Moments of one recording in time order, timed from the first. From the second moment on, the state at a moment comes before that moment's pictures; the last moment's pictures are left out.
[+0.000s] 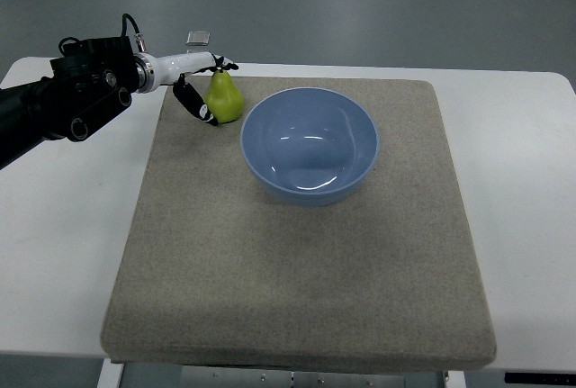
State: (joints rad) left arm -1.20 0.27 -0.07 -0.49 1.13 -0.22 -0.19; right arm 0.02 0.00 0.09 0.12 0.00 0.06 0.21
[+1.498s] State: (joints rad) left arm -1.36 0.59 -0.17 -0.84 0.97 -0.35 -0.21; right arm 0.02 0.00 0.09 0.12 0.00 0.06 0.21
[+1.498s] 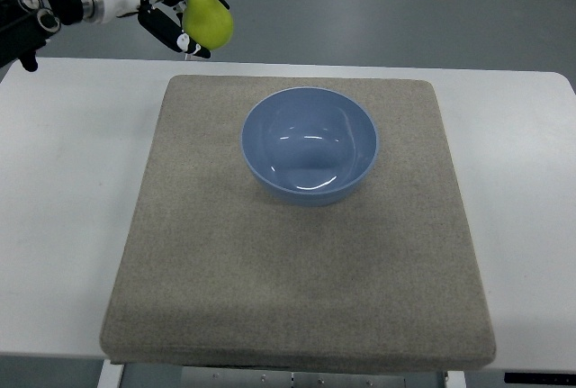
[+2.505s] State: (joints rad) left arm -1.29 0.51 -0.23 -1.11 1.09 -0.49 -0.20; right arm 0.02 0.00 0.09 0.12 0.00 0.06 0.21
